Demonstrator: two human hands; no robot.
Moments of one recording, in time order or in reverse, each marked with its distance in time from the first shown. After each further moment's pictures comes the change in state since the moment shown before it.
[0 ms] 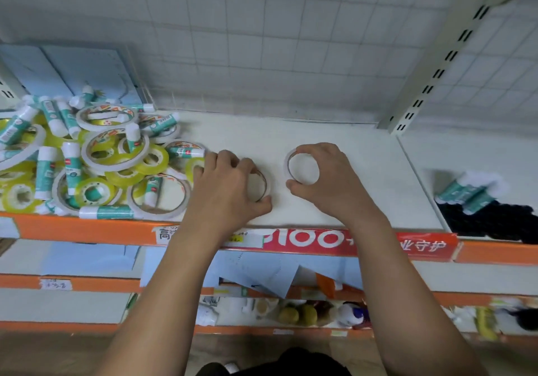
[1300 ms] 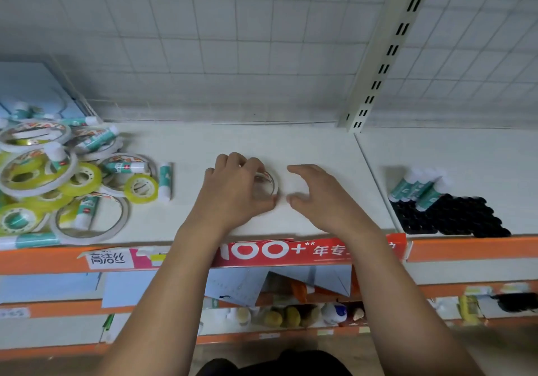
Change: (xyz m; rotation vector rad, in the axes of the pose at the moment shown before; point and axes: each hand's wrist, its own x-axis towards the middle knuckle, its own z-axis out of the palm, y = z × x) left_hand 0.043 0.082 0.037 -0.122 -0.126 0.120; right_hand -0.016 0.072 -0.039 -0.004 -0.169 0.063
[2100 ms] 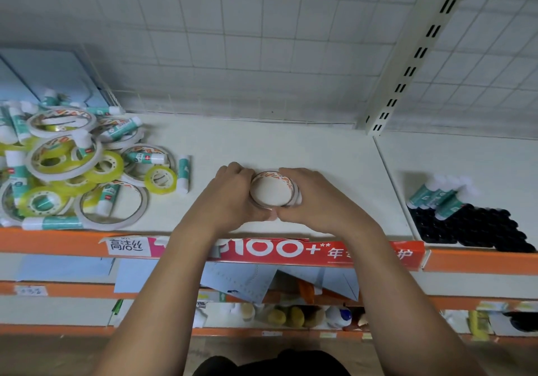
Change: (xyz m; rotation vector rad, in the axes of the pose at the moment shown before) left_hand -0.010 -0.034 0.002 -0.098 -0.135 -0.047; right_hand 0.010 -0.036 0.008 0.045 -0.179 -0.099
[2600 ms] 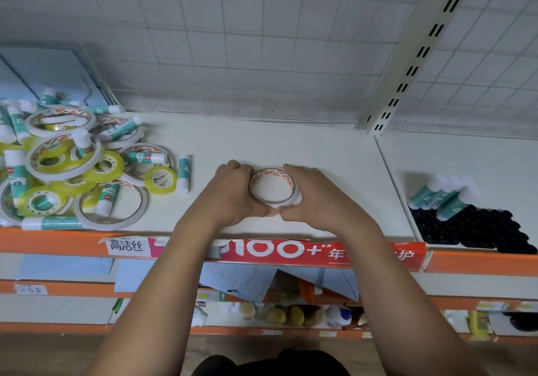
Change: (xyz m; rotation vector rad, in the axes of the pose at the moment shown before) left_hand 0.011 -0.003 0.000 -0.060 -0.022 -0.071; right_hand 0.010 0.010 0.005 -0.092 0.002 0.023
